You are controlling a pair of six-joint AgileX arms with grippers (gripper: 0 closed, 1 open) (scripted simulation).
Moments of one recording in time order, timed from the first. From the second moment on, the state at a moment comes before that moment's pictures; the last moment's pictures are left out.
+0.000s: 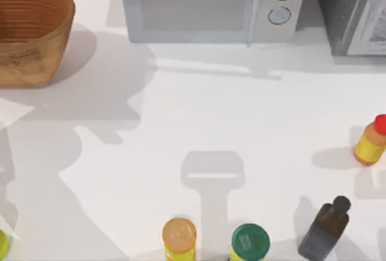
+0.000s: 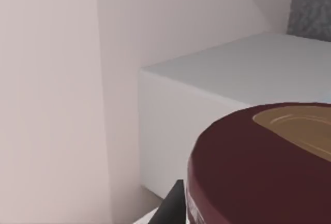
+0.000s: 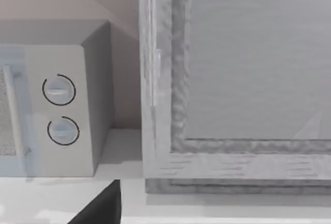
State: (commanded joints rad) left arm 0.49 1.99 1.33 0.61 1.32 0.06; right arm 0.00 0.00 0.00 0.00 0.00 0.00
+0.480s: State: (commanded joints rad) left arm 0.41 2.06 1.36 0.65 1.24 0.04; right arm 0.00 0.00 0.00 0.00 0.00 0.00
